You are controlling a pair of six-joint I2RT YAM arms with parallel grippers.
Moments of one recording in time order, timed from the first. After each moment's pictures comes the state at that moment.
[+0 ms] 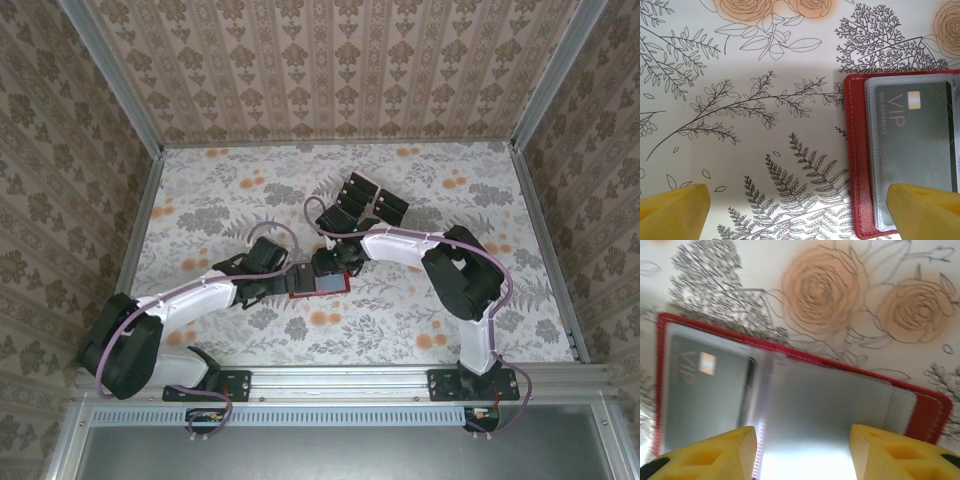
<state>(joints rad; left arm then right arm) -0.68 1.32 0.63 -0.40 -0.14 -0.64 0.73 1.96 1.29 -0.48 -0.15 0.50</state>
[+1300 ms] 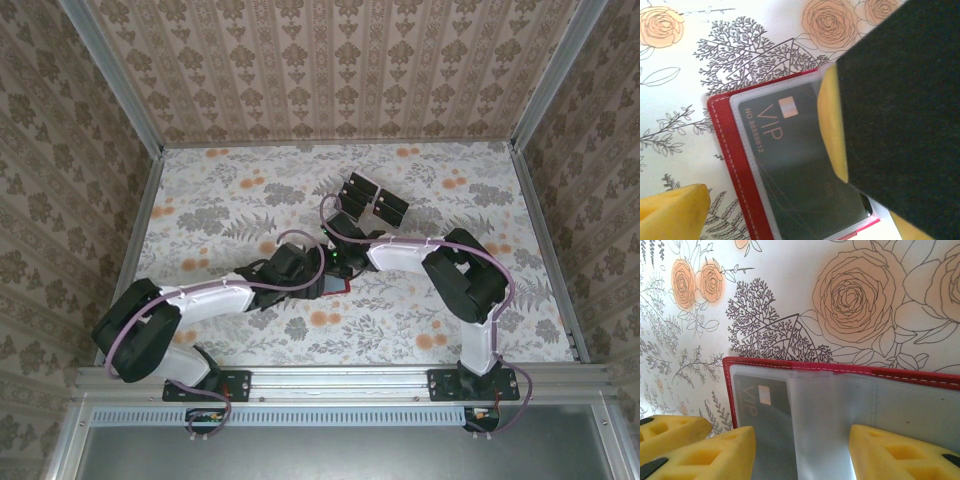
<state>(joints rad) -0.84 1.43 0.64 -0.17 -0.14 -0.55 0.72 1.93 1.14 -0.16 -0.26 0.88</state>
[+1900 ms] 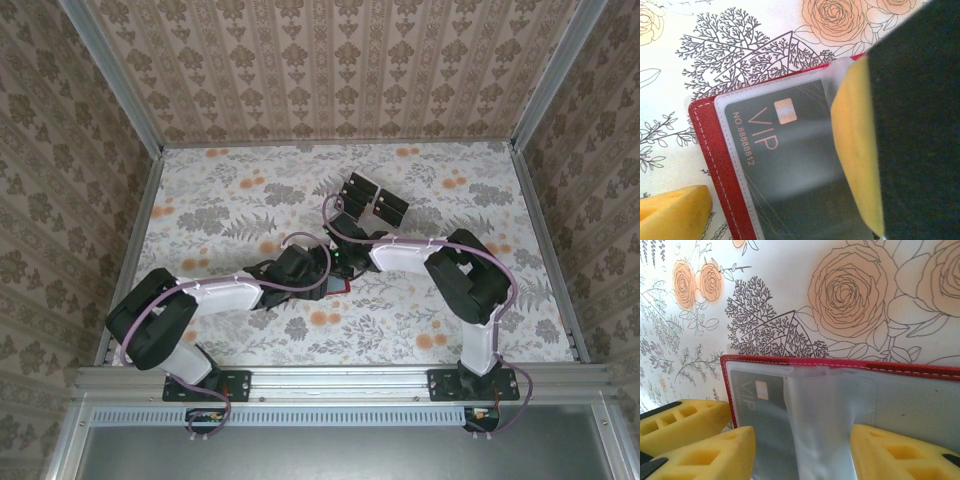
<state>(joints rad) -0.84 1.52 0.65 -0.12 -0.17 -0.54 0.71 1.91 1.12 -0.16 -0.26 0.89</state>
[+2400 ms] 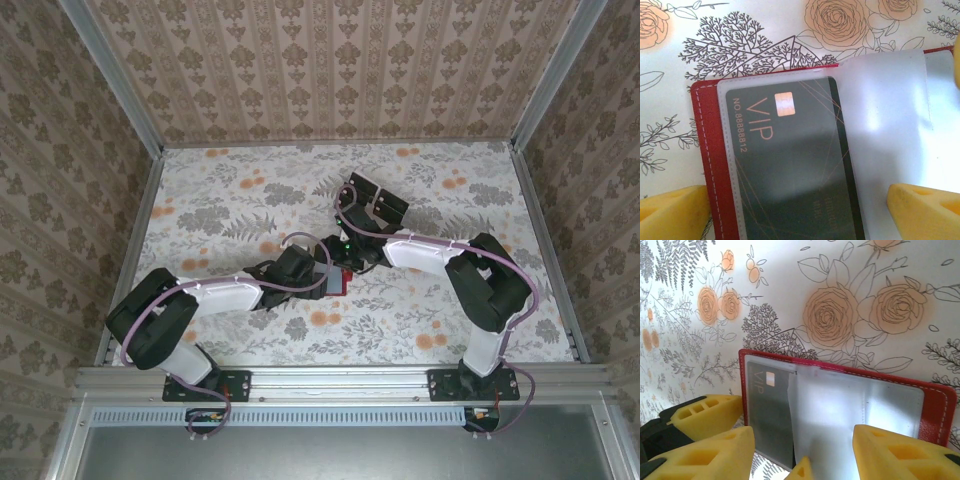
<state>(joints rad) -0.84 1.52 0.64 -0.10 -0.18 -0.55 0.66 1.81 1.10 -0.22 -0.26 0.86</state>
